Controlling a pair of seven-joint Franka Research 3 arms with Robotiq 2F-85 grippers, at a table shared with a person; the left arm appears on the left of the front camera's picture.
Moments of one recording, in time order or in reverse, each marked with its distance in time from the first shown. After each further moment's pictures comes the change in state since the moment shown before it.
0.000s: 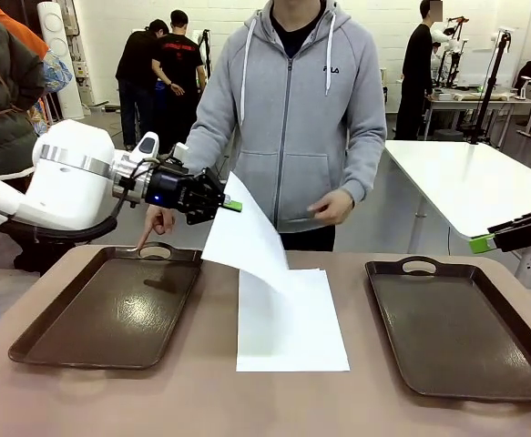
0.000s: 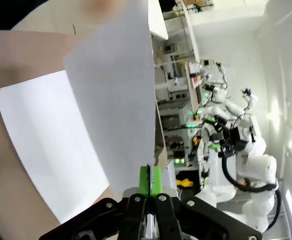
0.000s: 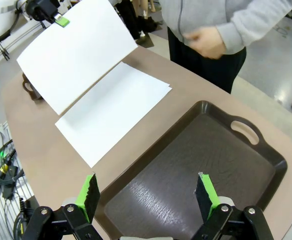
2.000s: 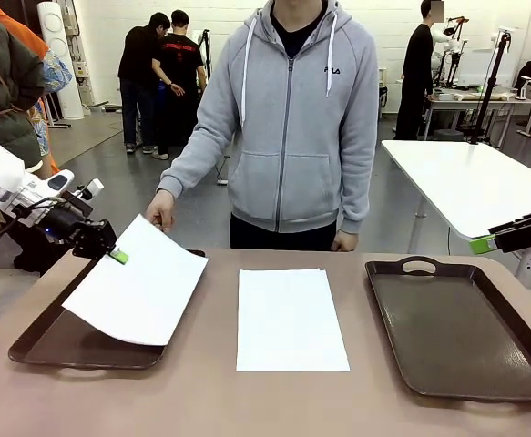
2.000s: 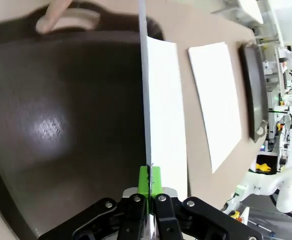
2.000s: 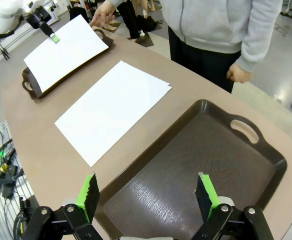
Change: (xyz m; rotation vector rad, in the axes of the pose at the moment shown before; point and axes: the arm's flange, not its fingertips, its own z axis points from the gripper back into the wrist) left arm -0.011 0.157 0.161 0.440 0.111 -0.046; right arm -0.001 0.000 0.001 -0.001 0.004 -0.001
